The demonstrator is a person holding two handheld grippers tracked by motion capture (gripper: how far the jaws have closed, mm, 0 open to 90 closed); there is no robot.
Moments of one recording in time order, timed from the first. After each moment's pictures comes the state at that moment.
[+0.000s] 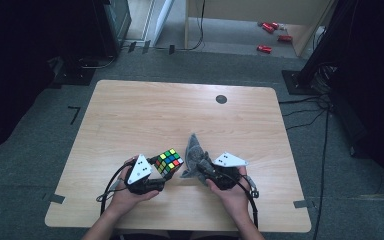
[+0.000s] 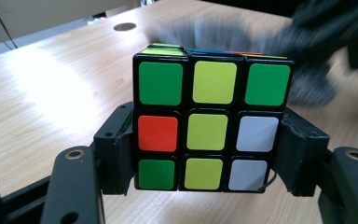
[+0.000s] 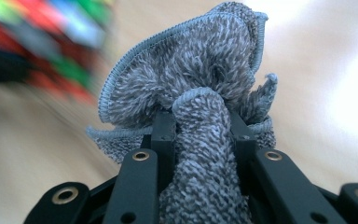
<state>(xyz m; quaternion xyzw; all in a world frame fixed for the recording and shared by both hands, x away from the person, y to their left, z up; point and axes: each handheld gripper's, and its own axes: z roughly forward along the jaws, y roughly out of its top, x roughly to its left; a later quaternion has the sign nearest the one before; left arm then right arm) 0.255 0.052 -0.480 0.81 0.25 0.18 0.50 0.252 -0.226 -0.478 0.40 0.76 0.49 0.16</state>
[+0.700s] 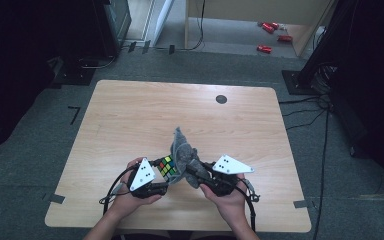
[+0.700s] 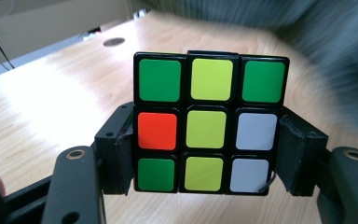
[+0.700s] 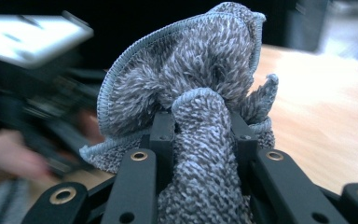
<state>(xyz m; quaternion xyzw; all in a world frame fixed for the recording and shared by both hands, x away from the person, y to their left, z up) 0.244 0.043 -0.479 0.81 0.22 0.20 0.51 0.224 -0.205 -0.434 0.32 0.73 0.59 0.13</state>
